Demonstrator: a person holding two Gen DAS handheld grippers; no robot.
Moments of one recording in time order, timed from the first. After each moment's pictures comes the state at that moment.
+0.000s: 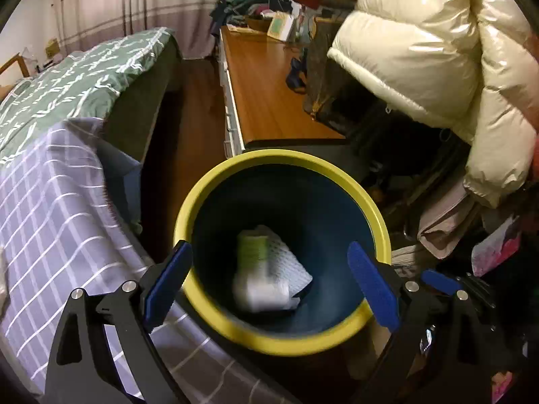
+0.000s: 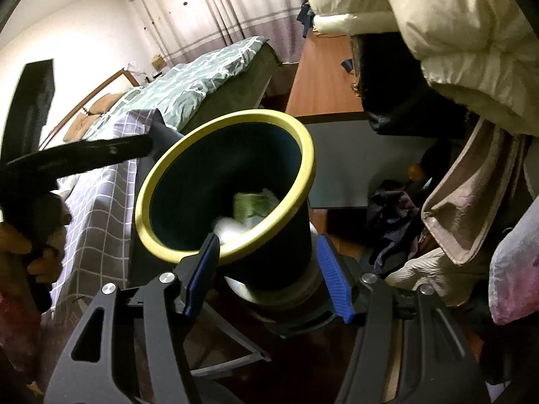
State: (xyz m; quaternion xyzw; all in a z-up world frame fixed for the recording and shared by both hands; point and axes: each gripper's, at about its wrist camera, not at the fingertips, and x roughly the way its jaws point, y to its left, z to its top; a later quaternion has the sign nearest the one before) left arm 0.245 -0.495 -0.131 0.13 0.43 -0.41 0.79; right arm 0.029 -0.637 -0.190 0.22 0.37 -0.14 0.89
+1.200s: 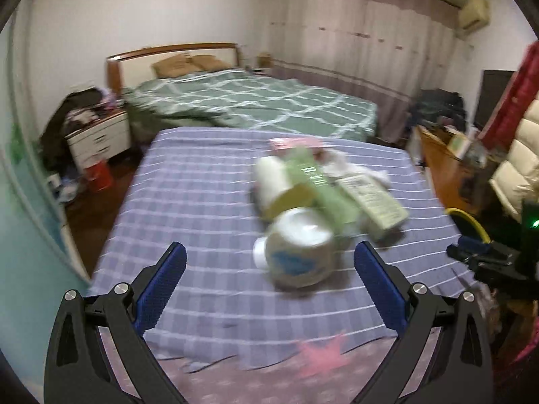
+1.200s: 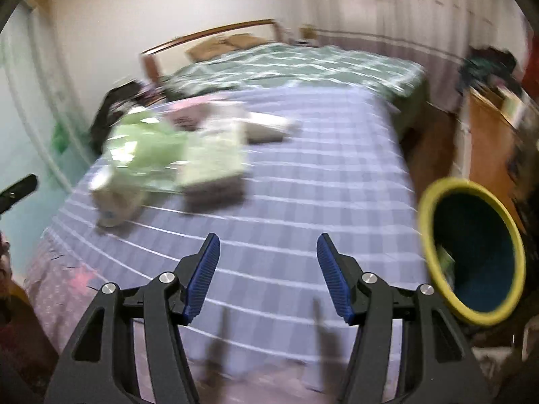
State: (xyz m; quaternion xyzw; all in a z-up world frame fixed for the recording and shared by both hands) left arm 0.115 0.019 -0.055 -0.03 0.33 -0.04 0.94; right arm 0.128 -0.352 -0.127 0.02 0.38 0.12 0.92
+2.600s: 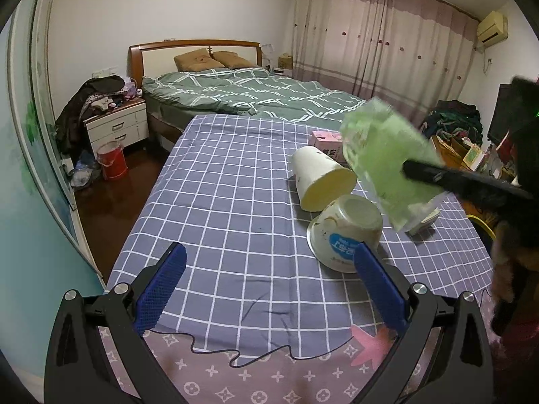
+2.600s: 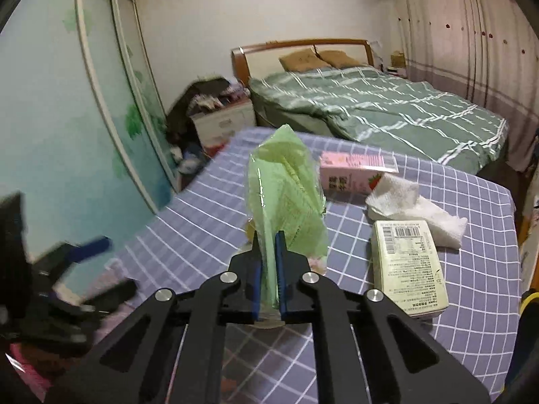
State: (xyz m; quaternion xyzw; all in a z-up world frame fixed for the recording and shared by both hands) left arm 0.112 0.051 -0.084 -0.05 0.33 -0.02 0.94; right arm 0.173 -0.194 -0.068 -0.01 0.33 0.28 0.90
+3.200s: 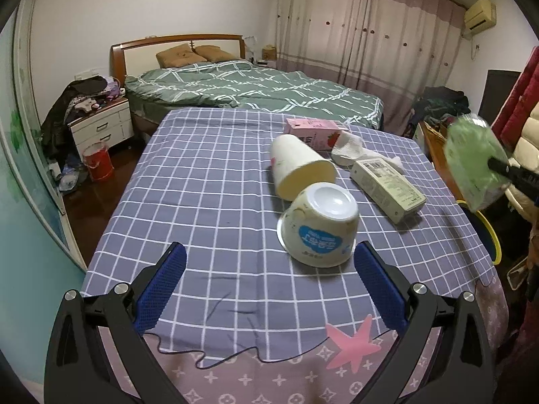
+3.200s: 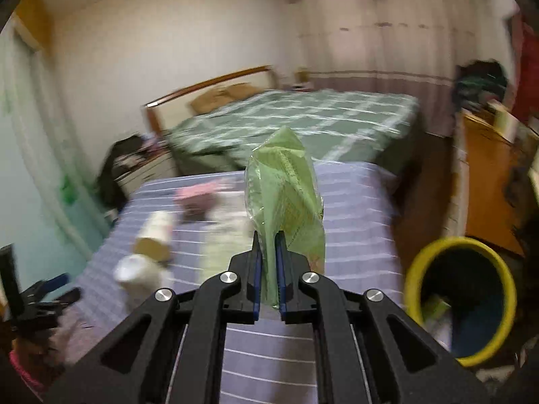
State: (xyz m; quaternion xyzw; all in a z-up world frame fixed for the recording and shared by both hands) left arm 0.119 0.023 -0.090 -0.04 0.35 -0.05 0.94; right arm 0.138 -0.393 -0.052 0.08 0.29 0.08 0.95
